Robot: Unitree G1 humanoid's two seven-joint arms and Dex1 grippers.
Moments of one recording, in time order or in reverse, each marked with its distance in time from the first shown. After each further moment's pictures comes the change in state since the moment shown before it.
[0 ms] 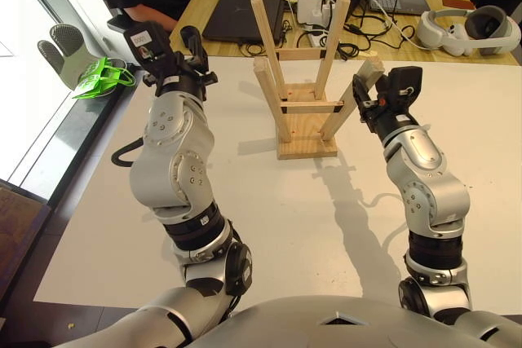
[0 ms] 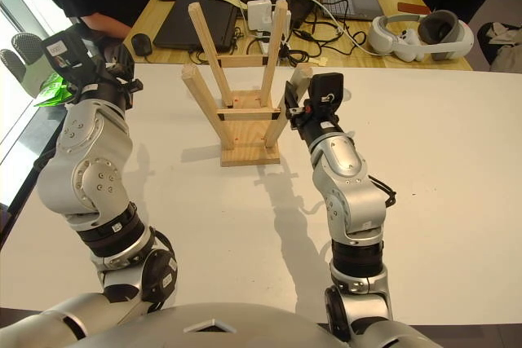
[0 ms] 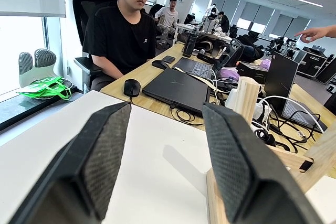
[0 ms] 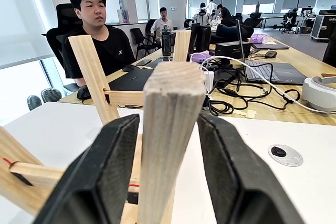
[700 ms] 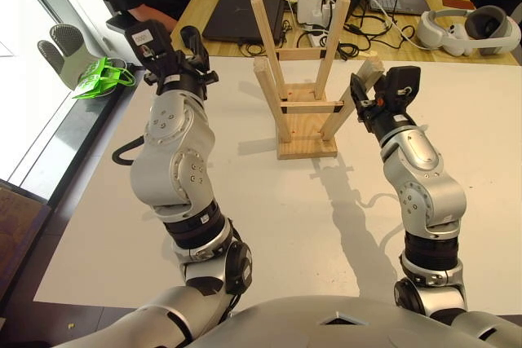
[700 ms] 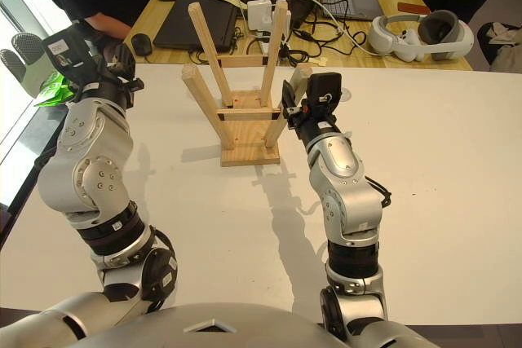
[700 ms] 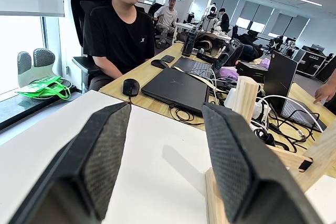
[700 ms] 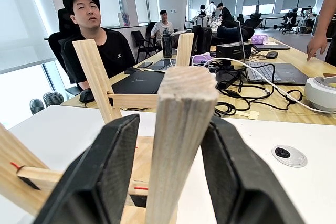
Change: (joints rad) left arm -0.008 0.001 0.000 0.007 0.000 0.000 0.000; right arm 0.002 0.028 0.000 -0.008 -0.017 0.000 0.001
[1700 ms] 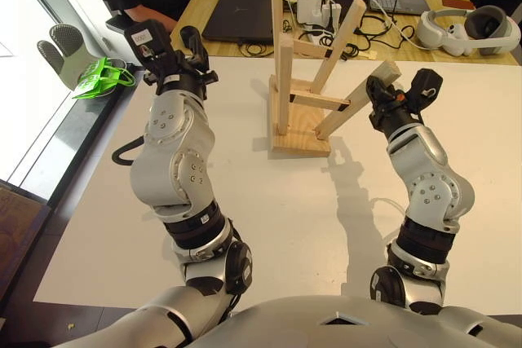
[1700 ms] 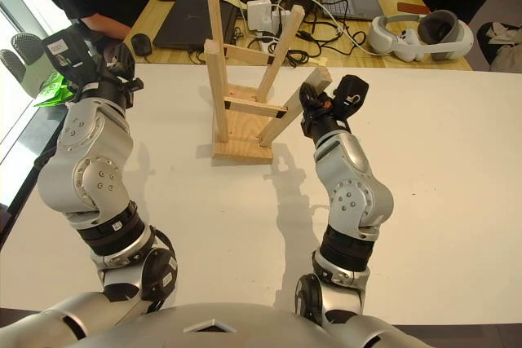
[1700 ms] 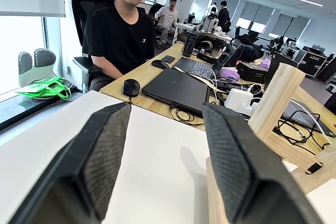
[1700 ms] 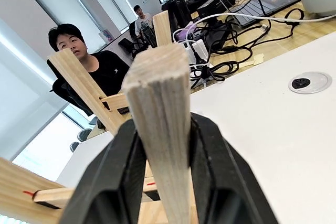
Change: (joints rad) left arm 0.000 0.000 0.000 -0.001 0.000 0.000 0.003; right arm -0.065 0.200 -0.343 0.042 0.367 0.189 -0.186
